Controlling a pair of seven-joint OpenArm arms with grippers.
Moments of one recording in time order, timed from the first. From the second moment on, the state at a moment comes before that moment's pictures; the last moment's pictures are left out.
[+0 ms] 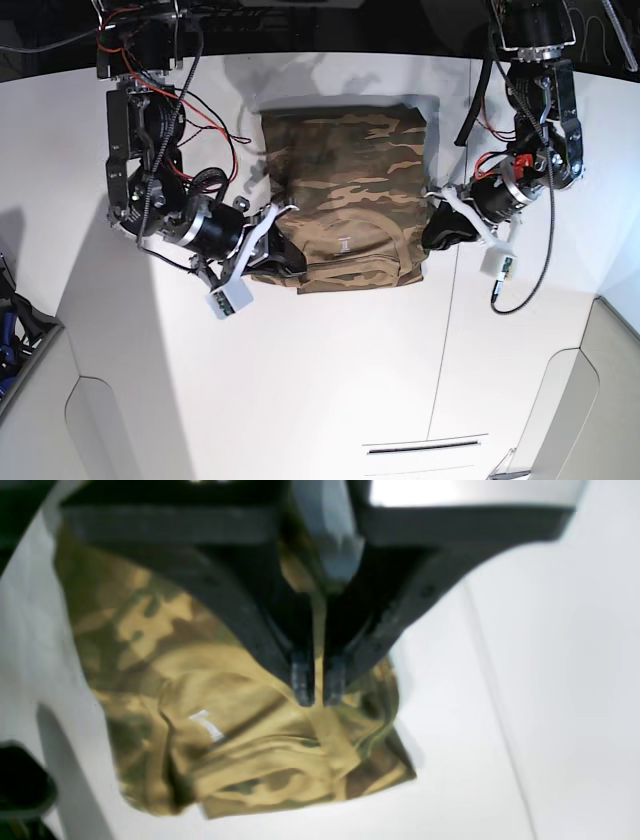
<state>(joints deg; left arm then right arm) 5.0 -12.3 -14.8 91.1 -37.4 -32.7 45.9 4.6 0.2 -2.0 92.6 28.9 33.4 -53.0</state>
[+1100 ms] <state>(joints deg) 49.8 -12.7 -34.2 105.1 -45.5 -35.5 53.2 -39.0 26.0 18.4 108.0 53.1 33.5 -65.1</state>
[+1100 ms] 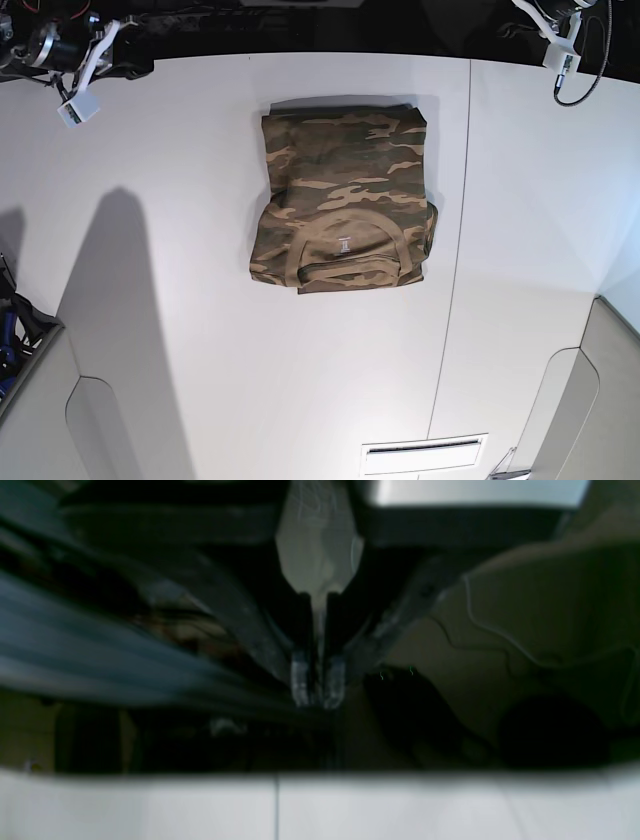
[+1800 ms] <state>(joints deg) 56.2 -22.2 -4.9 82.5 -20.5 -35.7 39.3 -54.4 25.7 -2.9 92.4 39.2 32.6 -60.8</state>
